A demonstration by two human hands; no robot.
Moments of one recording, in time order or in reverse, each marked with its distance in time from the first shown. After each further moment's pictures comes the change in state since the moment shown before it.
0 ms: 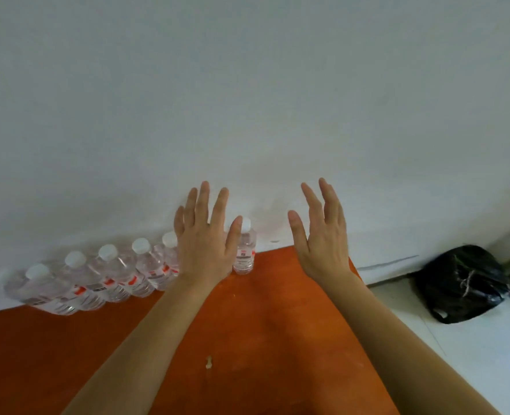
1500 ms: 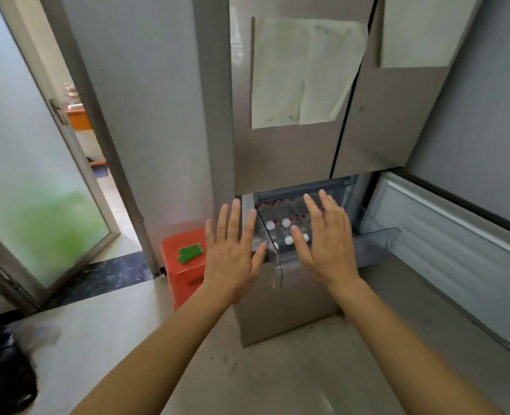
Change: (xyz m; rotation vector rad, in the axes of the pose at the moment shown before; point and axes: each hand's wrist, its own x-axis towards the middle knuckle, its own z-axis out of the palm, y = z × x) left_hand -0.683 0.996 -0.148 -0.735 -0.325 1.622; right_hand -0.806 0.257 -0.877 -1.081 0.705 1.093
